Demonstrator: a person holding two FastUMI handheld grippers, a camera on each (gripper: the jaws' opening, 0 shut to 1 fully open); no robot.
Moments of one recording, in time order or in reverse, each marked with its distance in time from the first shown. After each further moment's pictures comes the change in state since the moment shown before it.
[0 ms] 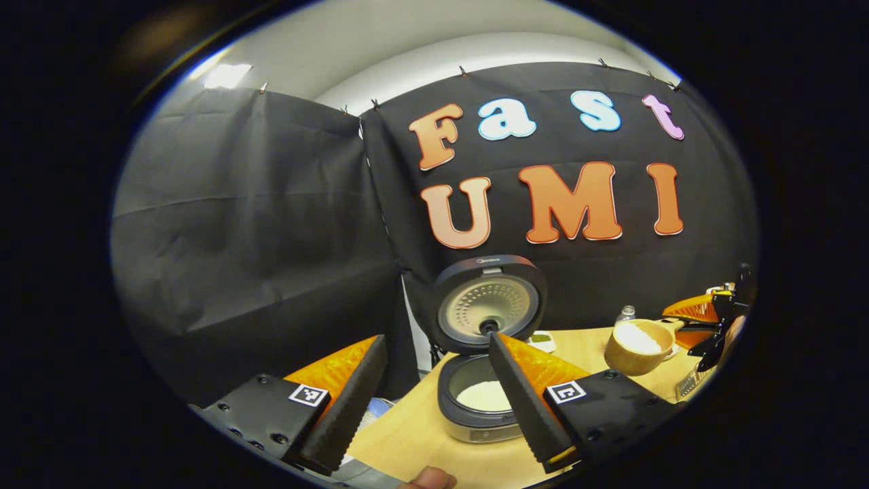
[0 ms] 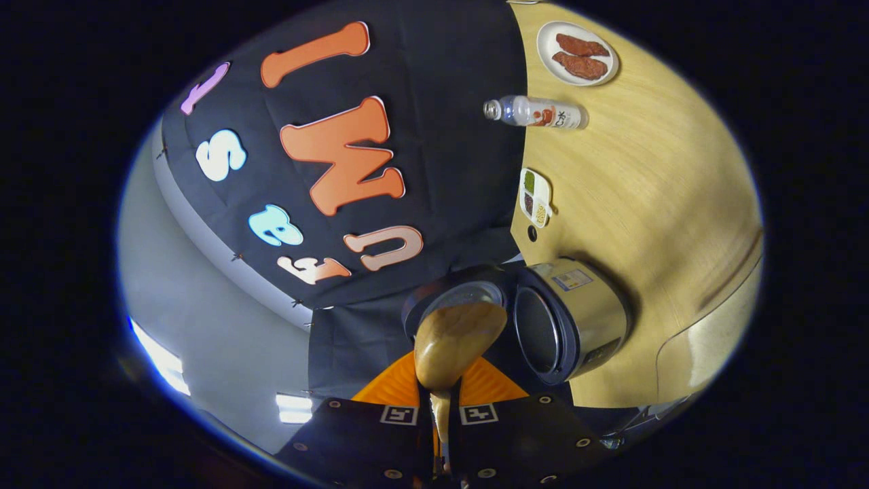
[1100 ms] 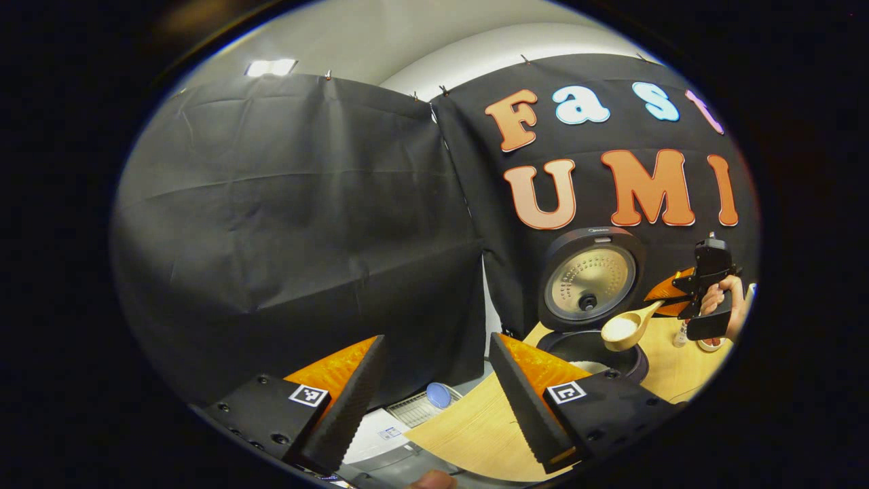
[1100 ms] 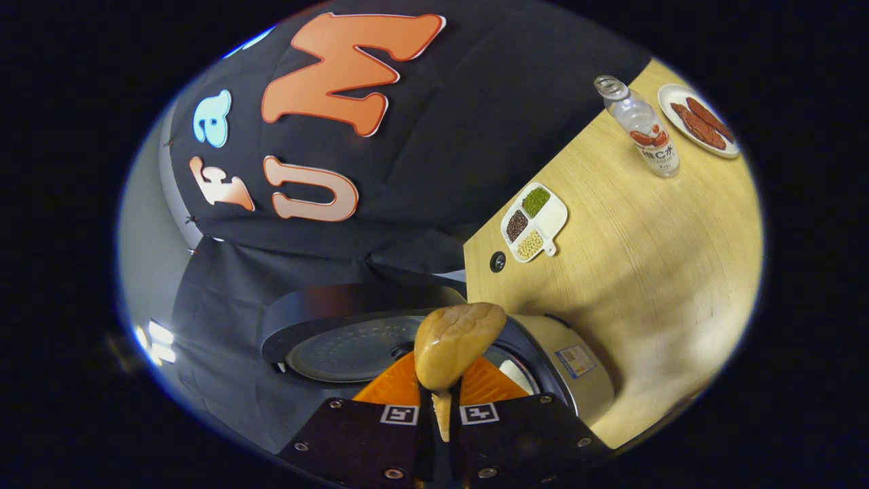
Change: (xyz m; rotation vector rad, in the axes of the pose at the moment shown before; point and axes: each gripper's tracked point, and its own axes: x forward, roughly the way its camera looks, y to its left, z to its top) left arm -0.016 0.117 -0.061 -0.028 0.106 0.257; right arm 0.174 -0.062 0.020 -0.540 -0.014 -0.393
